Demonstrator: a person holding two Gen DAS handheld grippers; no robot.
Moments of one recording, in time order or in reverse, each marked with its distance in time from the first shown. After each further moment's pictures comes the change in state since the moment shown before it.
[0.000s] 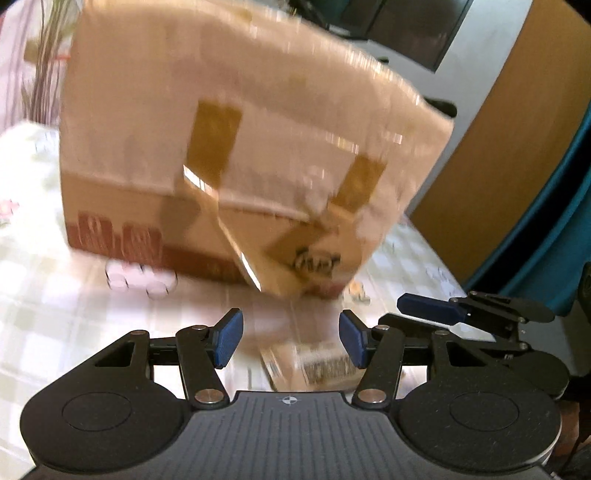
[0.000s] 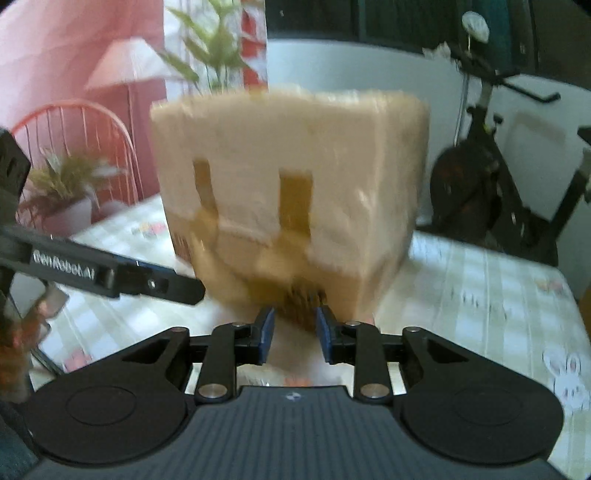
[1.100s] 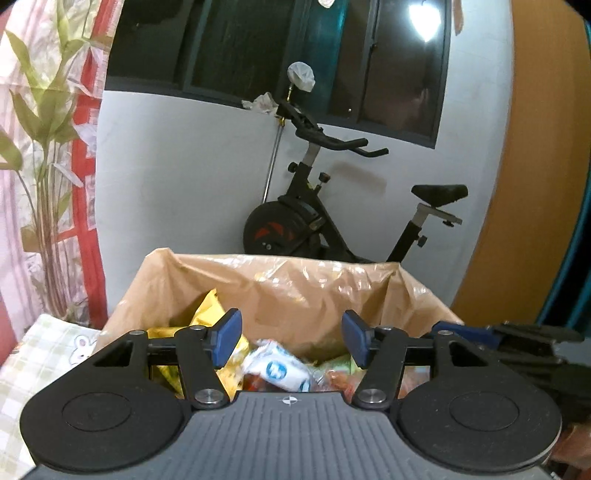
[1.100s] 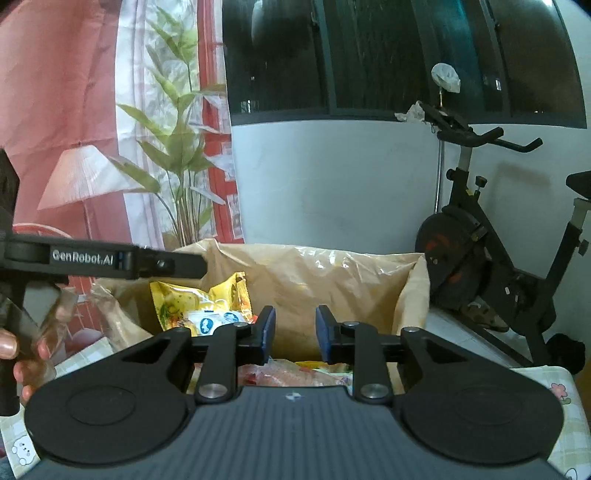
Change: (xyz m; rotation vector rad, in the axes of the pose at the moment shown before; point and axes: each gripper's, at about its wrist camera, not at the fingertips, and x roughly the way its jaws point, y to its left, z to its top) left arm -0.044 -0.002 0.159 0.215 -0.317 0.122; right arm 0.018 -0.031 0.143 0.113 -0.291 -0.026
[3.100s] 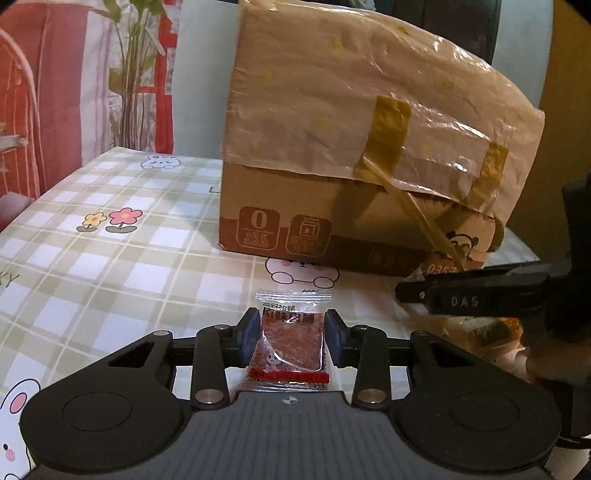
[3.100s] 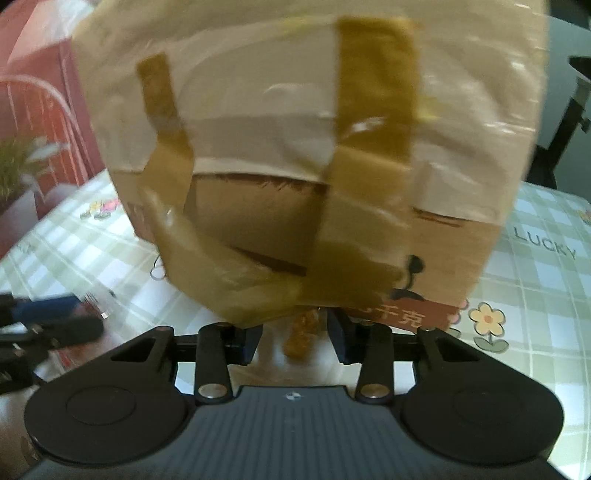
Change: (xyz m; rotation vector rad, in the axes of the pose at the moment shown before) left arm -0.075 0.027 -0.204 -0.106 0.226 0.160; right arm 0.061 0.052 -0.158 0.012 0.432 -0.084
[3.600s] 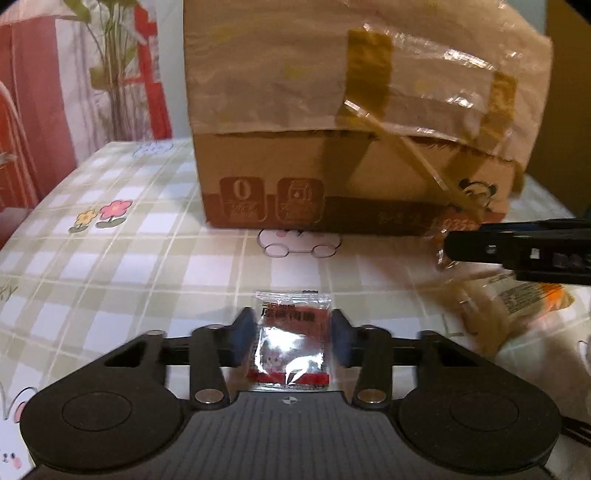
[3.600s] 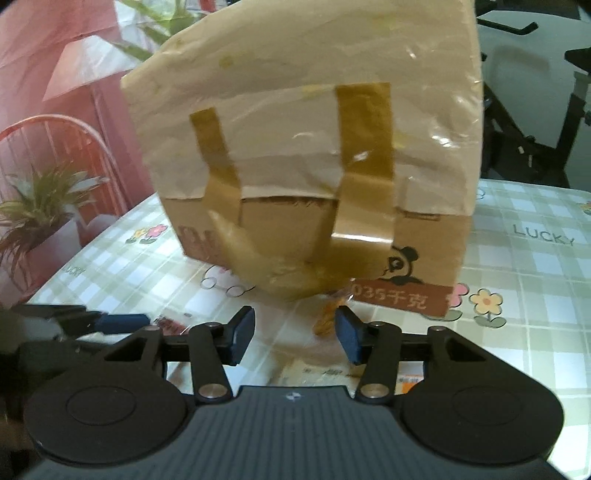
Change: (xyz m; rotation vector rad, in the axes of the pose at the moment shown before) left arm 0.022 -0.024 -0.003 0.118 0.104 0.079; right arm -0.046 -0.005 -0.017 0.076 -0.109 0.090
